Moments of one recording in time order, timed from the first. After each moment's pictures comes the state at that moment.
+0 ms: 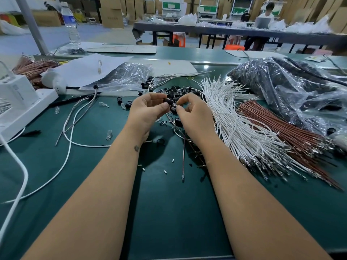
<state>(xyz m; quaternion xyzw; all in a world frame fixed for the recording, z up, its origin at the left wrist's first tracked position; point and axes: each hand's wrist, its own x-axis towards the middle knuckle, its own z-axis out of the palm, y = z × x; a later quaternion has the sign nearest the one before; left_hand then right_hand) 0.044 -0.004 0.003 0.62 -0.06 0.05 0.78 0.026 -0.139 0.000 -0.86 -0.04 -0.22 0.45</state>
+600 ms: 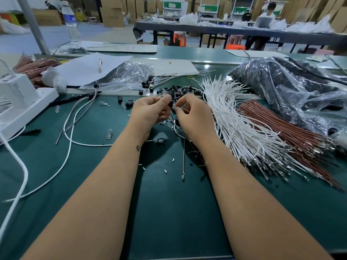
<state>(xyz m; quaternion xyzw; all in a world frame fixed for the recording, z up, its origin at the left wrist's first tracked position) 0.045 -0.007 0.004 0.64 -0.03 0.04 0.76 0.026 -0.136 -0.001 -0.88 -0.07 -0.26 0.40</state>
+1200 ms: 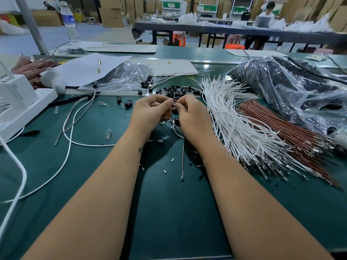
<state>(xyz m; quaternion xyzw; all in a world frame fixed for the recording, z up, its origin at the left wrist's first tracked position) 0.041 -0.010 0.000 0.66 -0.08 0.07 0.75 0.025 -0.134 0.001 -0.88 -0.07 -0.24 0.41</state>
